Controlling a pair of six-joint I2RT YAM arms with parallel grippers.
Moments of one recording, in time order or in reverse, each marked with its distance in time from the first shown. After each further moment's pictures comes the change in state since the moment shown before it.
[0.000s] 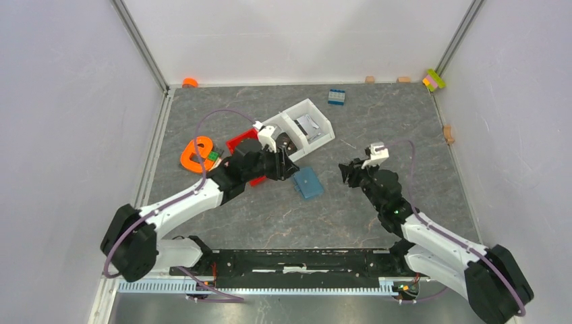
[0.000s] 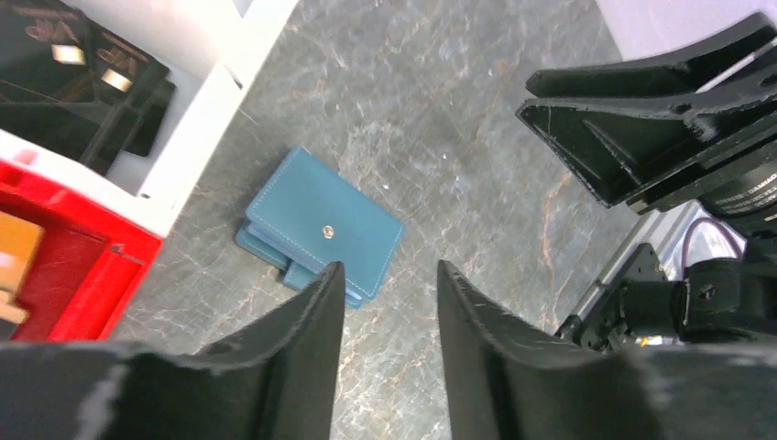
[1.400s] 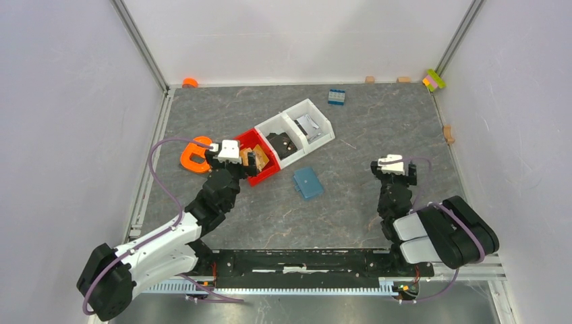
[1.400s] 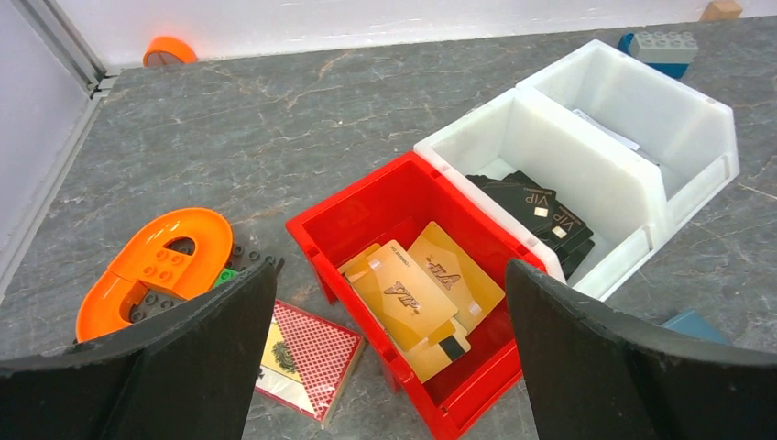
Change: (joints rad) left arm 0.001 -0.410 -0.401 0.386 -0.831 0.476; right arm -0.186 0.423 -0.294 0.980 0.499 -0.721
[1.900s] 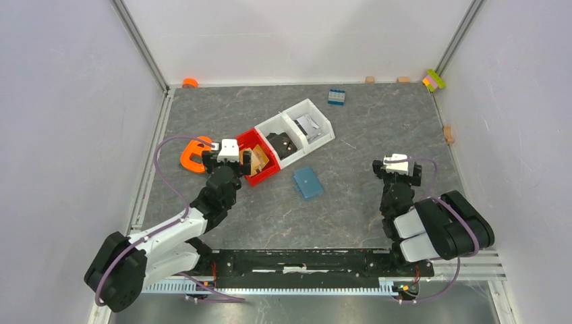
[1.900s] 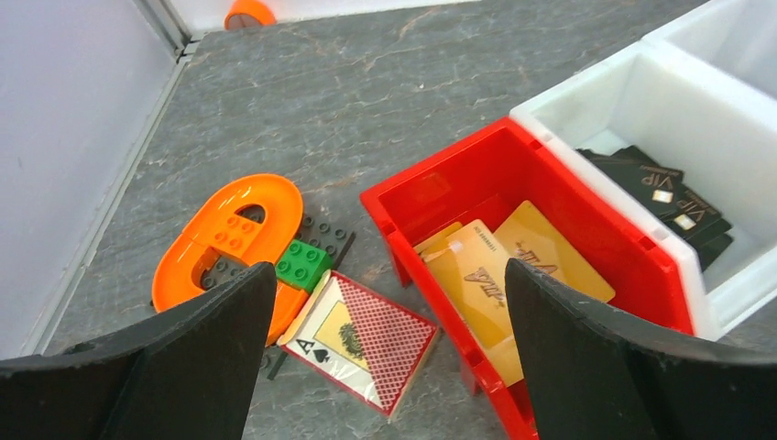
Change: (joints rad) left arm 0.079 0.114 -0.030 0.078 -0.072 0.062; right arm -0.101 0.050 0.000 0.053 -0.058 0.082
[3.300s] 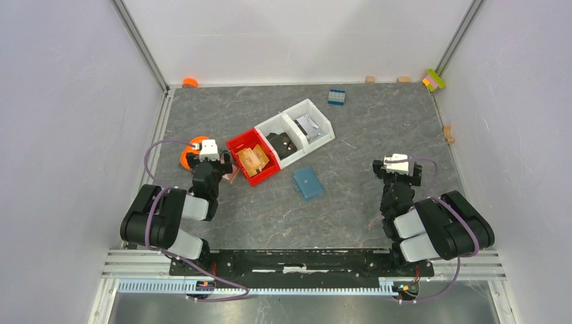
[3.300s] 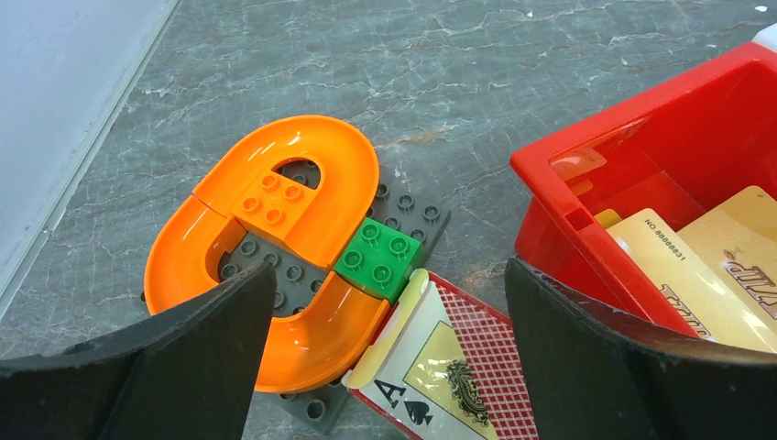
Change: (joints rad) left arm 0.462 0.494 -0.134 0.591 0.396 0.012; right arm -0.002 -0.001 0.000 0.000 -0.004 0.008
